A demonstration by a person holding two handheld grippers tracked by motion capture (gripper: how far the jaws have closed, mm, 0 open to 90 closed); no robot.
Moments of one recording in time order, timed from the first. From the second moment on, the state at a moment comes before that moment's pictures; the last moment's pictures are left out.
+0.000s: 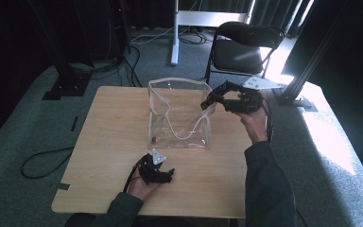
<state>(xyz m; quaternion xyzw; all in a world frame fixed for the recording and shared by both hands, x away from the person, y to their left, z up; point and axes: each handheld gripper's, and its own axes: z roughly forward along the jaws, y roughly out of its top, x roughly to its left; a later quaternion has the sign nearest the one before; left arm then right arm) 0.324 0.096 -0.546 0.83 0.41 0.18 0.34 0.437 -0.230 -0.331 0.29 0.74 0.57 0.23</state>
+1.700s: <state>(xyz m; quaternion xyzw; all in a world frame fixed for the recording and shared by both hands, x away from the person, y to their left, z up) 0.324 0.096 -0.546 0.83 0.41 0.18 0.34 0.480 -0.233 -0.392 0.35 0.76 0.52 0.15</state>
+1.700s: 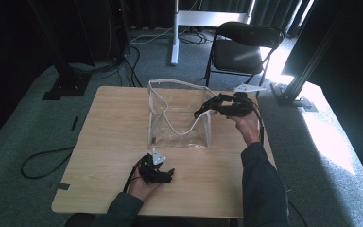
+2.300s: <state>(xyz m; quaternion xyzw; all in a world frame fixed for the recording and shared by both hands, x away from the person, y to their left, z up) 0.324 0.096 -0.546 0.83 0.41 0.18 0.34 0.481 -0.237 -0.394 0.36 0.76 0.51 0.15</state>
